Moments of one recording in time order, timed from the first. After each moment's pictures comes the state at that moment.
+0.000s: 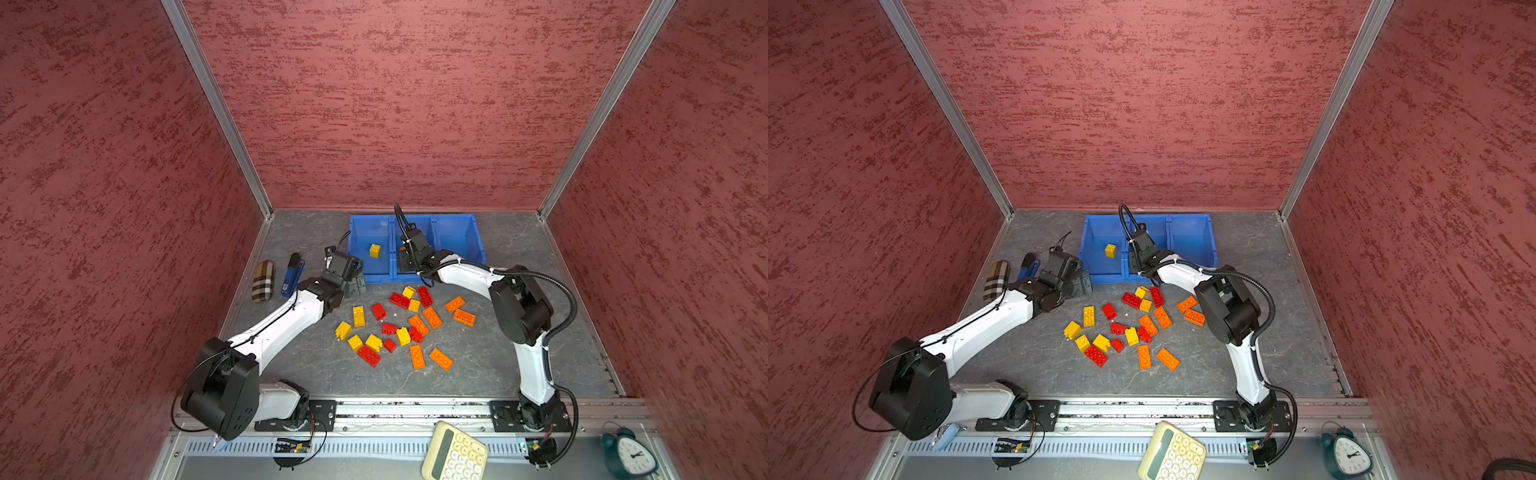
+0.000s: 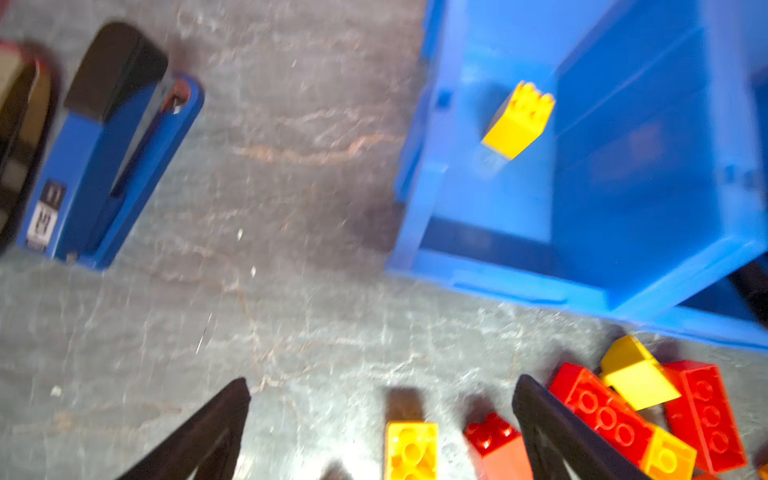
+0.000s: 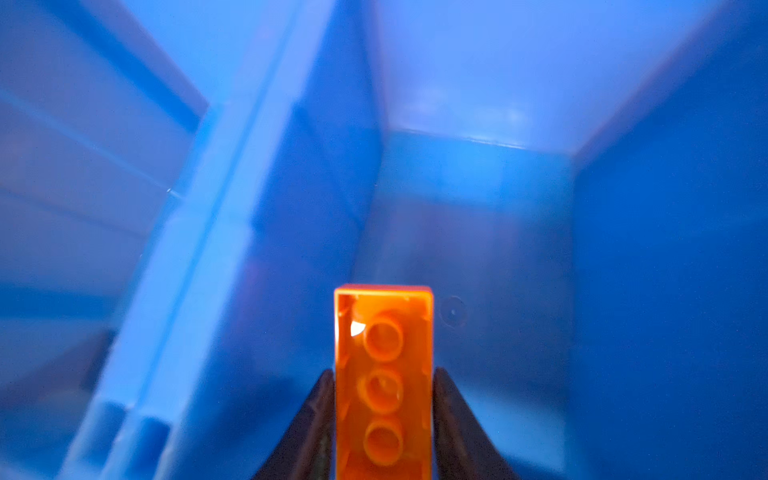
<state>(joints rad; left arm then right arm) -0.44 1.32 0.86 -0.51 -0.31 -0.62 0.64 2.09 1.52 -0.21 0.21 0.37</state>
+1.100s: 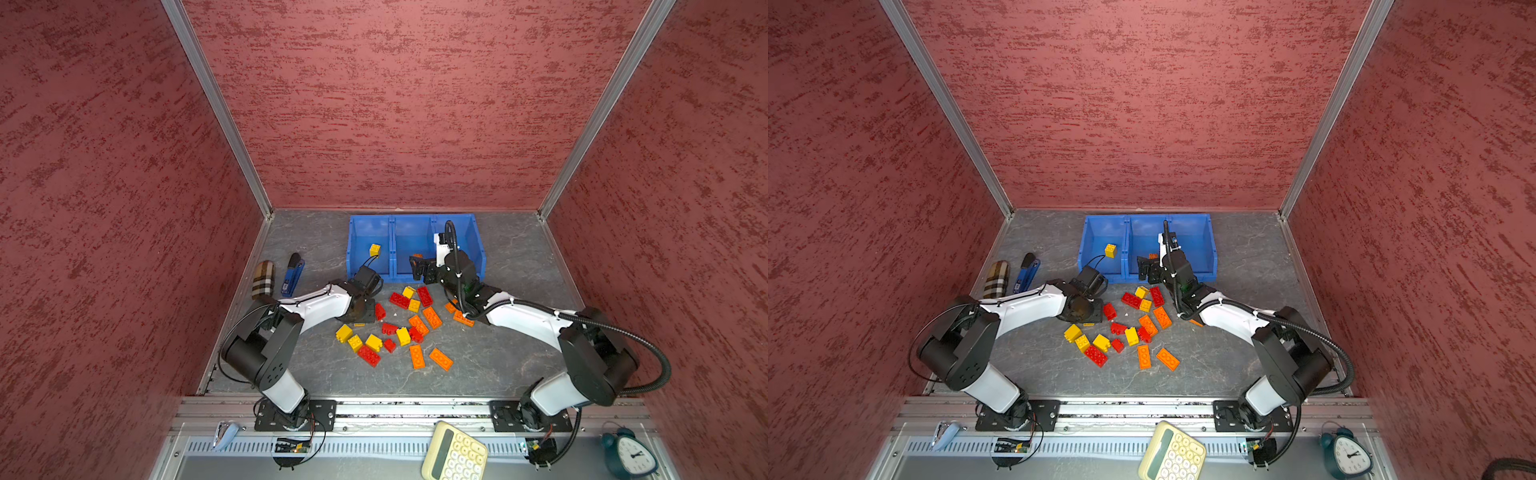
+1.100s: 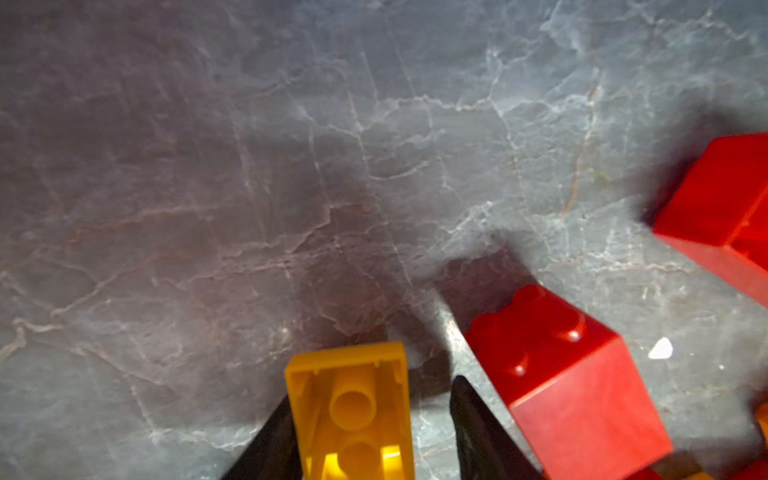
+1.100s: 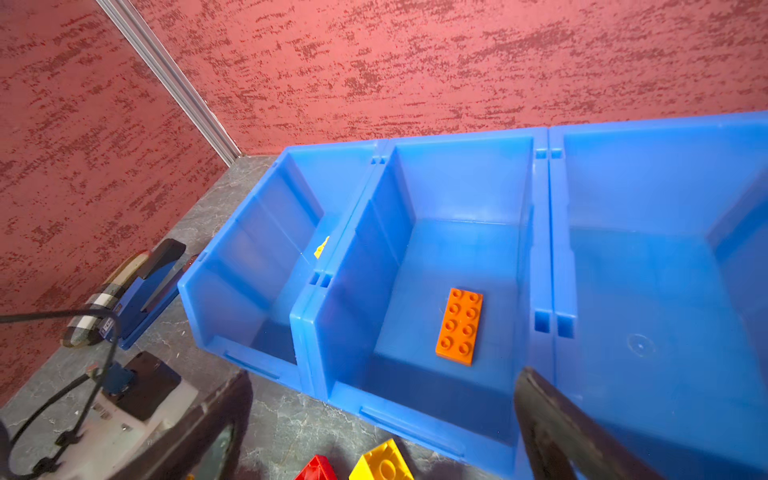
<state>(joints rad) -0.55 1.62 0.88 -0.57 -0.08 -0.55 0.64 1.54 0.86 0.35 0.15 0.38</state>
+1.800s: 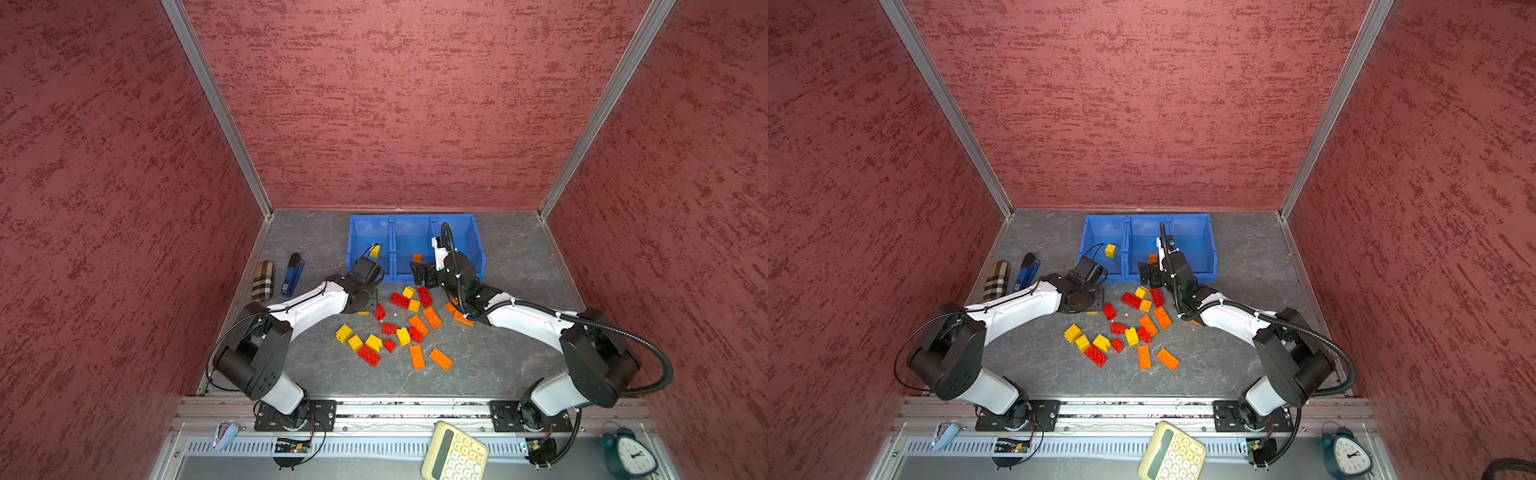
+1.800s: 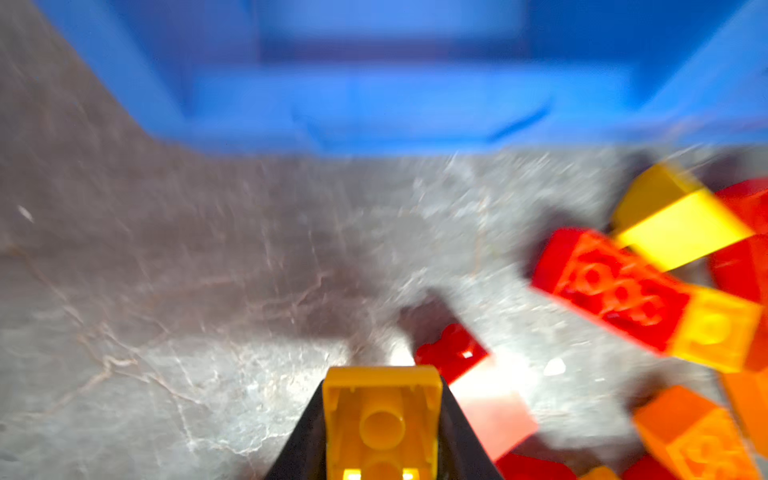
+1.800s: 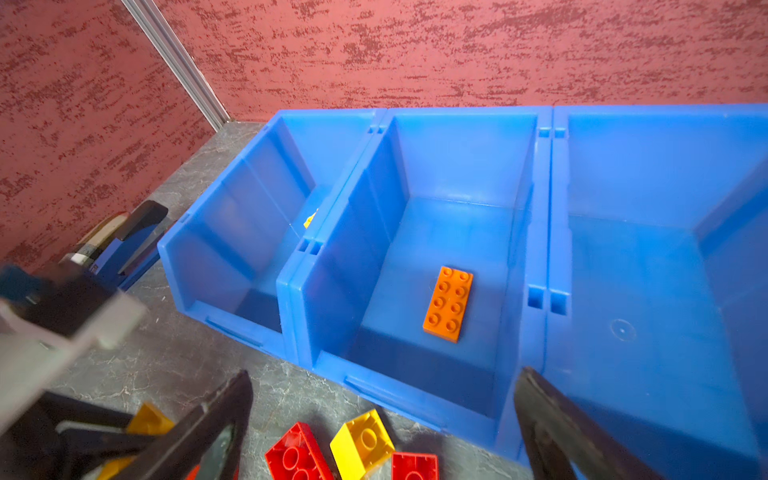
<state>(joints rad) -0.56 1.54 0.97 -0.56 -0.15 -0.52 0.65 1.53 0.84 0.29 0.13 0.32</state>
